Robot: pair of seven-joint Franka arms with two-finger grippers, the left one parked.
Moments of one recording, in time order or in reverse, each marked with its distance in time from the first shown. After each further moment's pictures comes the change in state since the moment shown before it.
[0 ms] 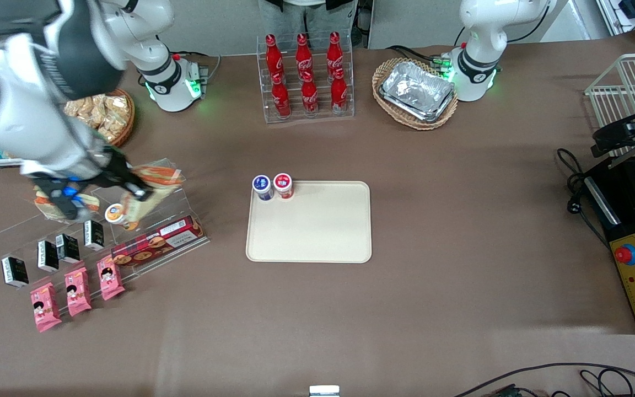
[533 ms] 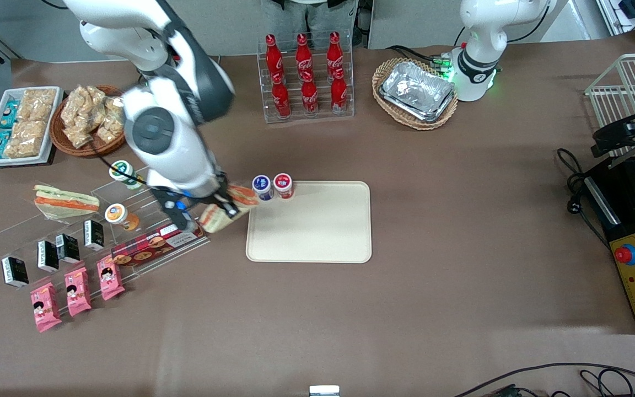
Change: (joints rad) arm 0.220 0.195 0.001 -0.011 0.000 0.261 0.348
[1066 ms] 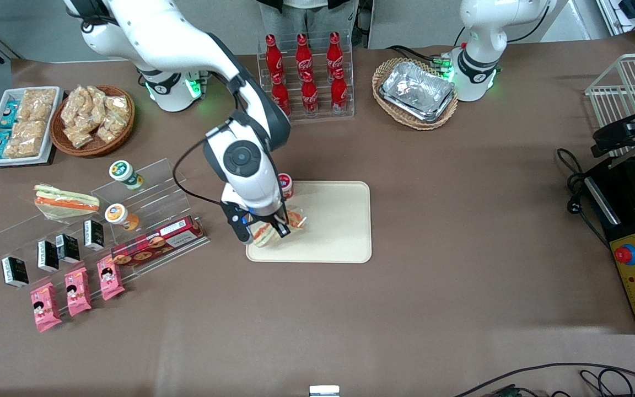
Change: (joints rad) arm 0.117 0.239 -0.001 0.003 0.000 0.327 0.250
